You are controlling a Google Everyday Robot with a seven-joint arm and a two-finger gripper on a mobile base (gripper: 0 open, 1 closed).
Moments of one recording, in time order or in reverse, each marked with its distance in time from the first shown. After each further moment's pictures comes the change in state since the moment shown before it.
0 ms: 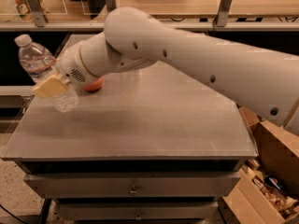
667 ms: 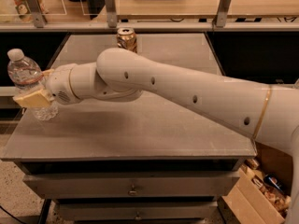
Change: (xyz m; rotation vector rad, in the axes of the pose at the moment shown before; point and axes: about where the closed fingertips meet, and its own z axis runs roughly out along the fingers) arm -0.003 0.008 0.058 0.026 -0.227 0.004
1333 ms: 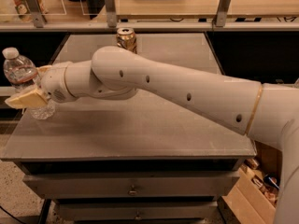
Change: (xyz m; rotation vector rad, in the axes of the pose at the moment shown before) arm -0.006 -0.001 0.011 -0.008 -0.009 -0.034
